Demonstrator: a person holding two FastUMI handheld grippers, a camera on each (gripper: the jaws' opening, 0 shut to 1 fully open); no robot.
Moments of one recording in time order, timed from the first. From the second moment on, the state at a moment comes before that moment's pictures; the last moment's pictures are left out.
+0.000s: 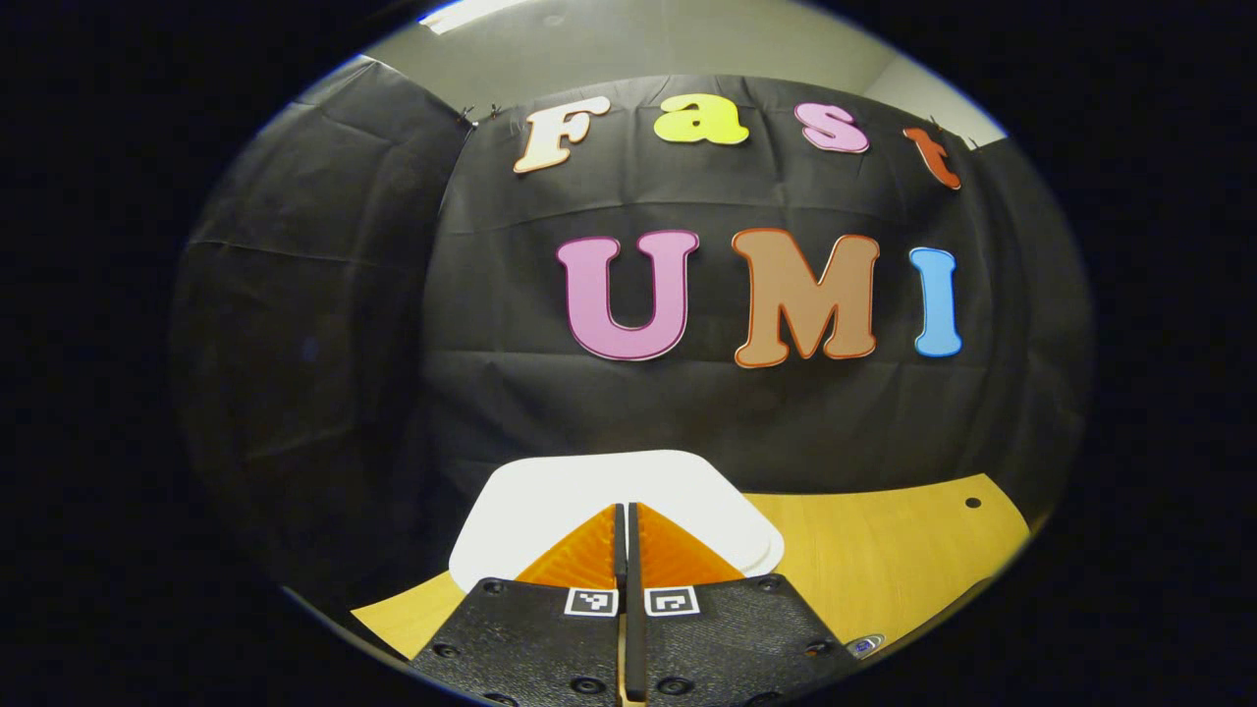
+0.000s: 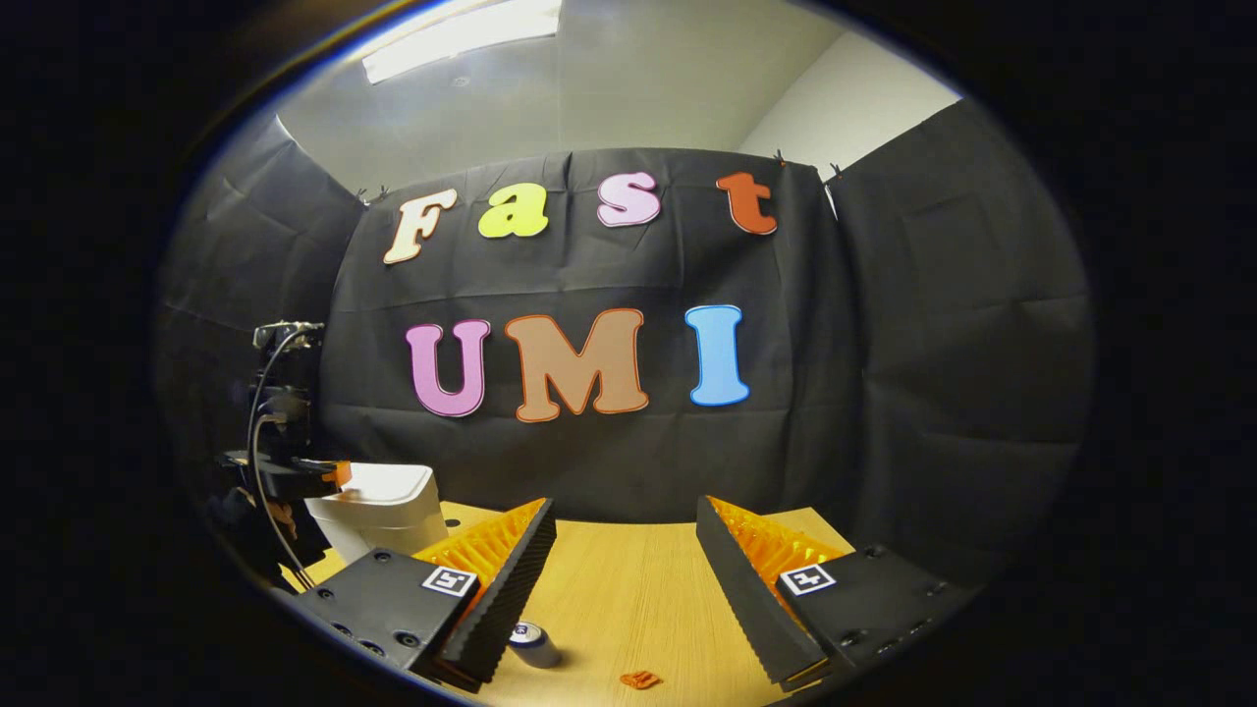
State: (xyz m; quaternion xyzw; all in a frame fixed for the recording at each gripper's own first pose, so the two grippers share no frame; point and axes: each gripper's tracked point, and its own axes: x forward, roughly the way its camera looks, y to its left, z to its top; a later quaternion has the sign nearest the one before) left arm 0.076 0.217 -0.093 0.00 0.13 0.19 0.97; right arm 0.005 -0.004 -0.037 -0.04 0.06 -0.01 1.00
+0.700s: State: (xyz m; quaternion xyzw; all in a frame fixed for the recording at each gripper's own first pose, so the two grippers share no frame) left arm 0.070 0.210 -0.089 0.01 0.09 0.18 0.98; right arm 0.010 -0.006 -0.046 -0.05 0.07 0.01 1.00
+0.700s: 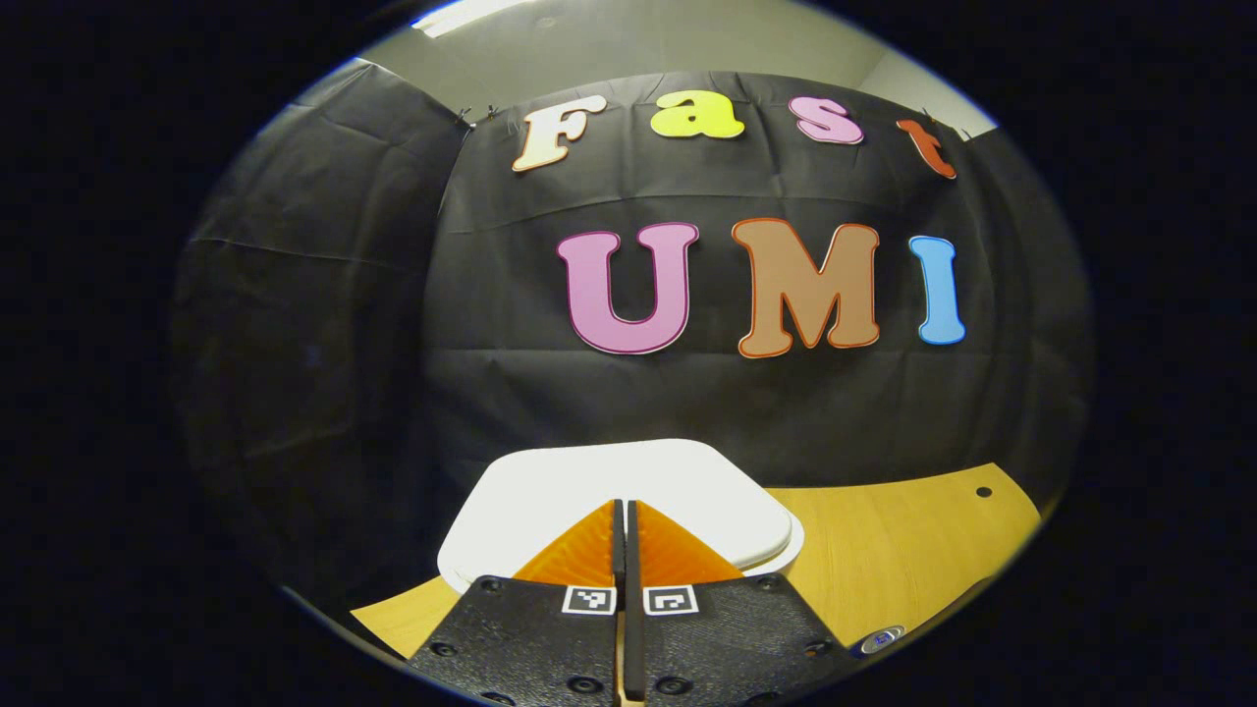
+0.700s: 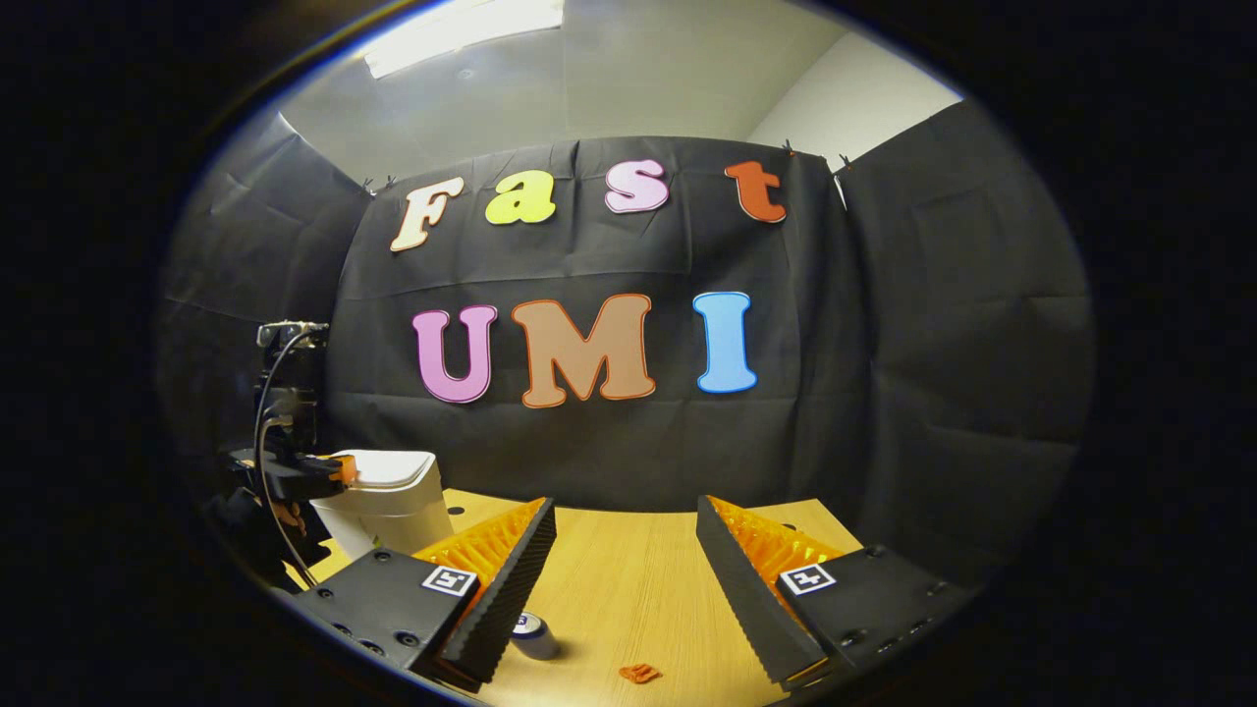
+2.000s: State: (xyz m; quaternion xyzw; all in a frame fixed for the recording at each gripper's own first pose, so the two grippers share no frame) left arm -0.041 0.118 0.013 0.02 -0.04 0.14 0.99; right arm 0.028 -0.046 -0.318 -0.08 0.36 0.04 0.93
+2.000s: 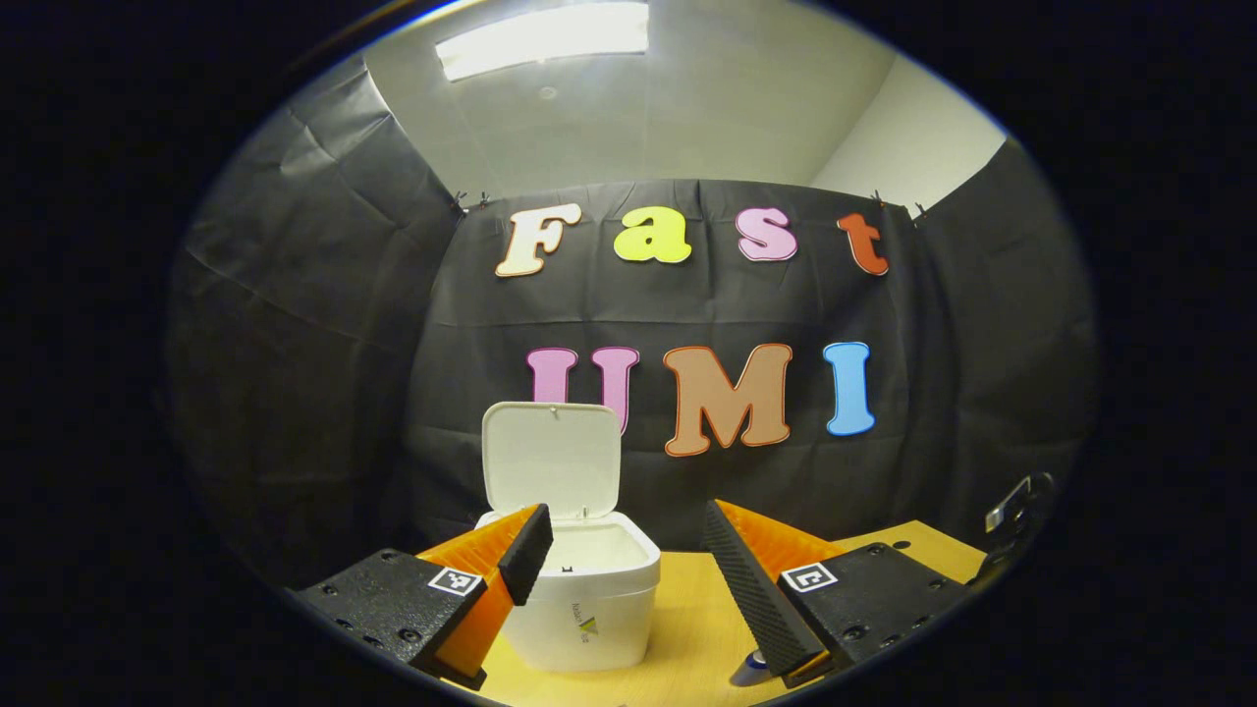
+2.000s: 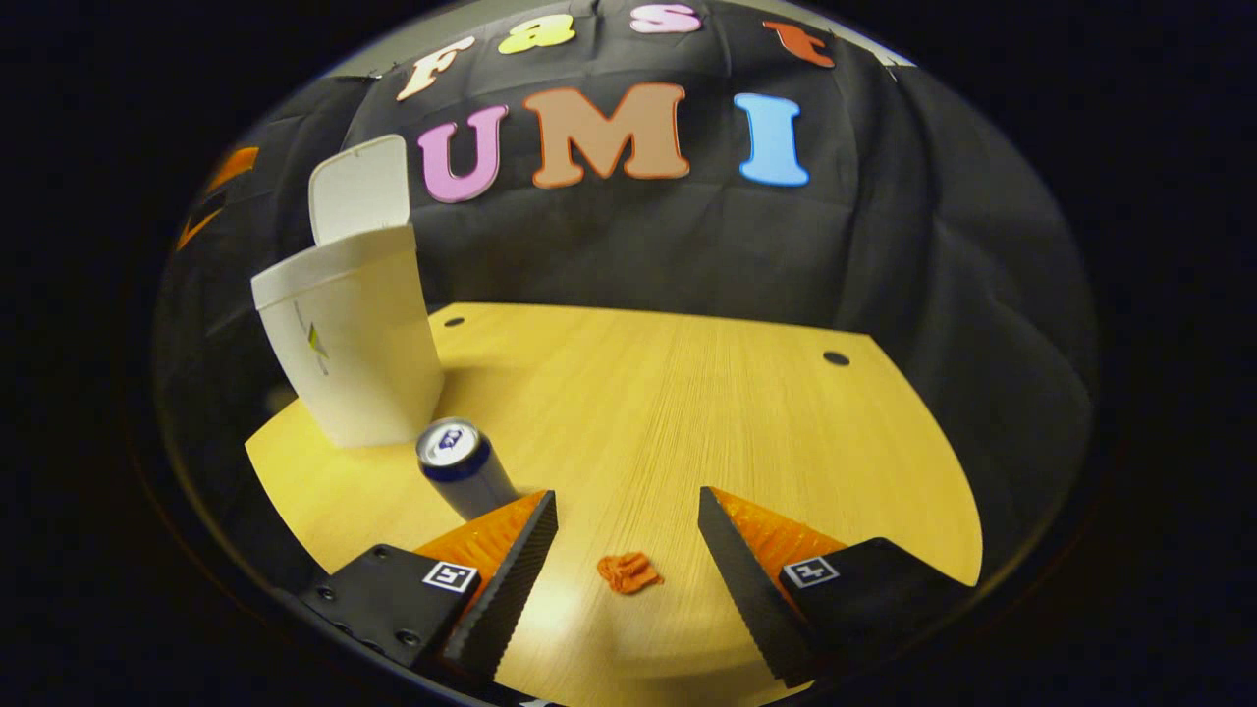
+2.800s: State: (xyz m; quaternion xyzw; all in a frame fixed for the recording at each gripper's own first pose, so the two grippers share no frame) left arm -0.070 0.137 0.004 0.04 0.00 0.19 0.98; right arm 0.019 -0.054 -0.411 -0.12 0.47 0.07 0.87
